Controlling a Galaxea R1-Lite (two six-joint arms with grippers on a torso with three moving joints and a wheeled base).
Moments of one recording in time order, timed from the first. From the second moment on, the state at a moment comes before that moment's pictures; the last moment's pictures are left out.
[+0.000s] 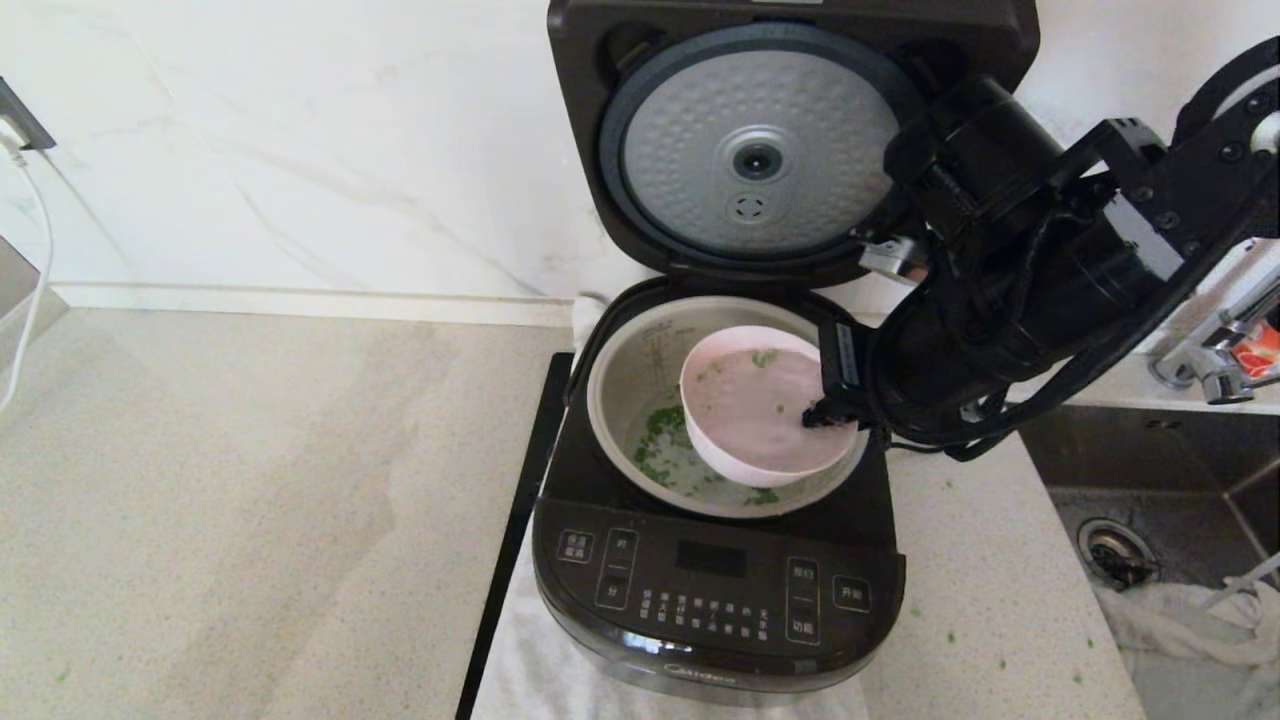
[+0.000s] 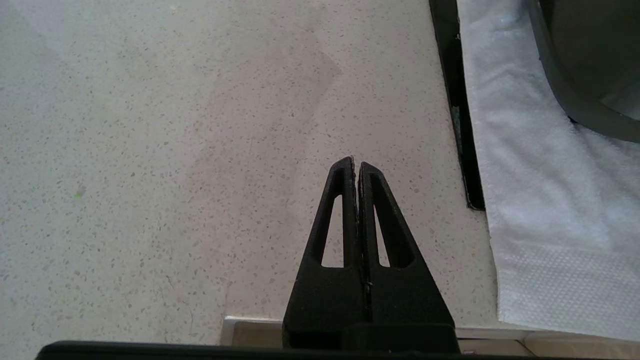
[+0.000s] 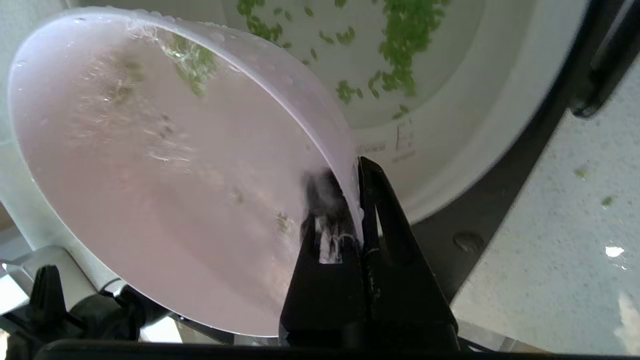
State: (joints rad) left arm -0.02 0.00 -0.03 0.09 -0.03 0.06; right arm 0.60 1.87 -1.93 0.92 0.05 0.67
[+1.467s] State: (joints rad) left arm -0.02 0.00 -0.03 0.09 -0.03 0.06; right arm 0.64 1.96 -1.85 0.53 -0.31 0.68
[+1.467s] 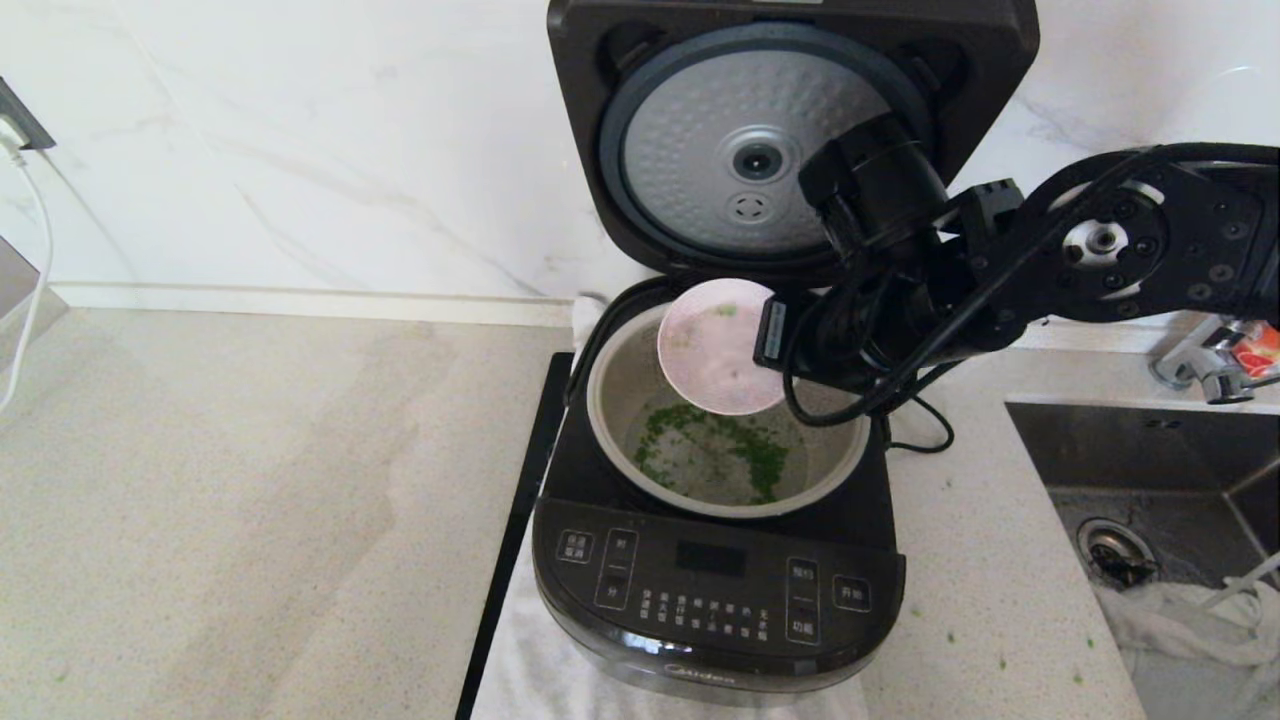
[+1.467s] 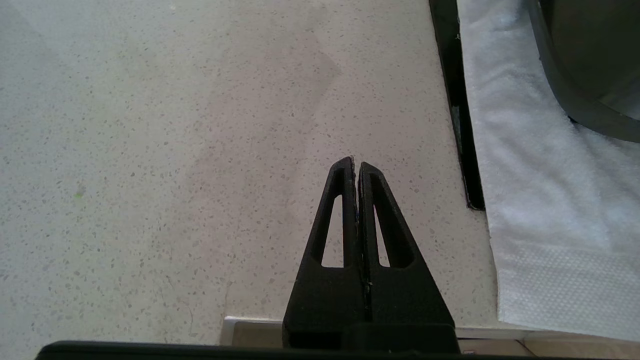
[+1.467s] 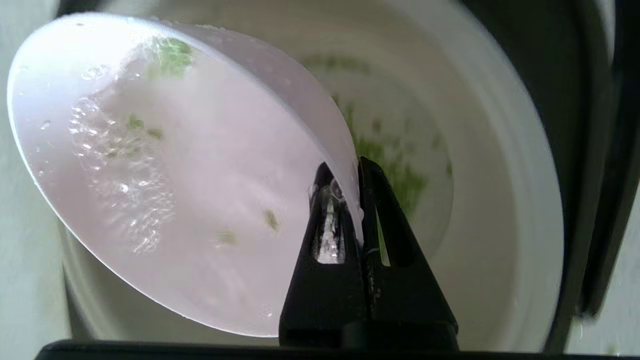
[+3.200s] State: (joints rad) left arm -0.02 0.00 -0.03 0.09 -0.03 0.06; right arm 0.75 2.09 -1.12 -1.52 -0.73 -0.43
